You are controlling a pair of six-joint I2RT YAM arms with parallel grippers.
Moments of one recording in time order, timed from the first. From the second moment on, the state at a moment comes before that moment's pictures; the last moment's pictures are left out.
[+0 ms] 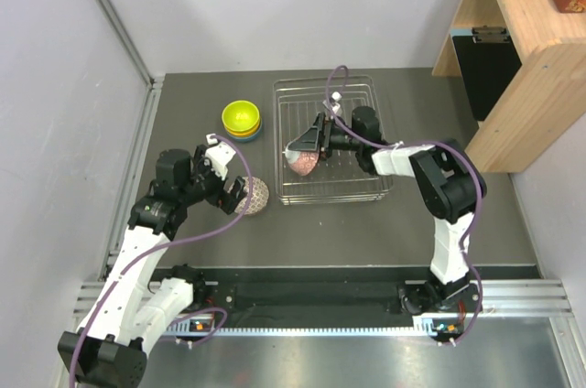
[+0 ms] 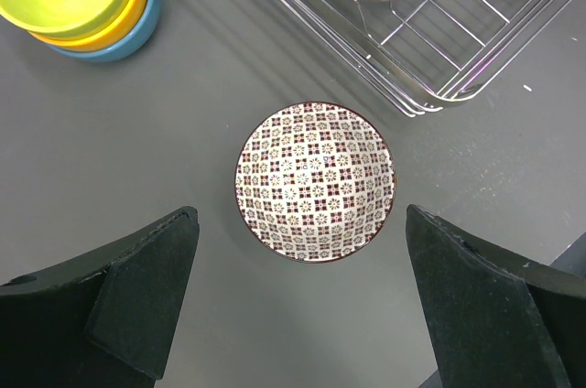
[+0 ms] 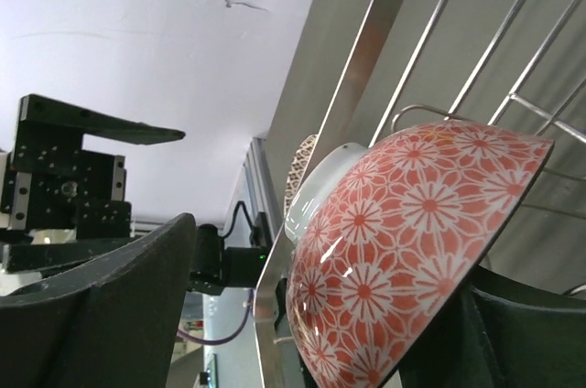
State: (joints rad) left arm -0.20 0.80 0.76 -0.55 0.40 0.35; right arm 0.48 1.98 1.07 0.77 -0.87 1.06
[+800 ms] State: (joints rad) left arm -0.20 0.91 0.76 -0.52 0.31 0.40; right arm 0.48 1.93 1.46 -0.15 -0.47 0.53
